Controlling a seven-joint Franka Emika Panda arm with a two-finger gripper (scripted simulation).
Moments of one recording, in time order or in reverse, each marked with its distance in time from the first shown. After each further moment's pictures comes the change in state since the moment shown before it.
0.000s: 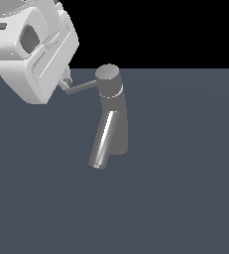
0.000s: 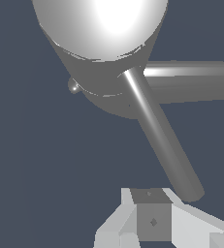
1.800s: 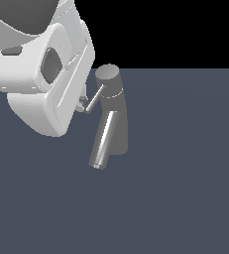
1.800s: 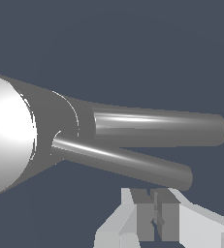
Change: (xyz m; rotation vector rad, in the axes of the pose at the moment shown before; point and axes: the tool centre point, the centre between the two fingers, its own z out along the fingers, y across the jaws) arm 0.059 0.055 -0.003 0.006 -0.003 -0.015
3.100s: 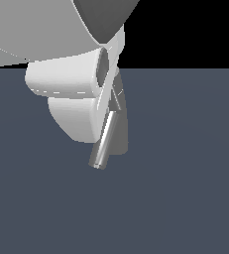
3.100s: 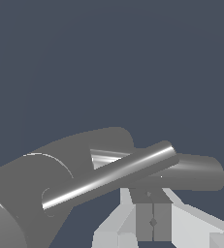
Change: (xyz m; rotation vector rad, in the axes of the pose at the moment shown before) arm 0.053 0.003 -0.001 0.003 0.002 -0.006
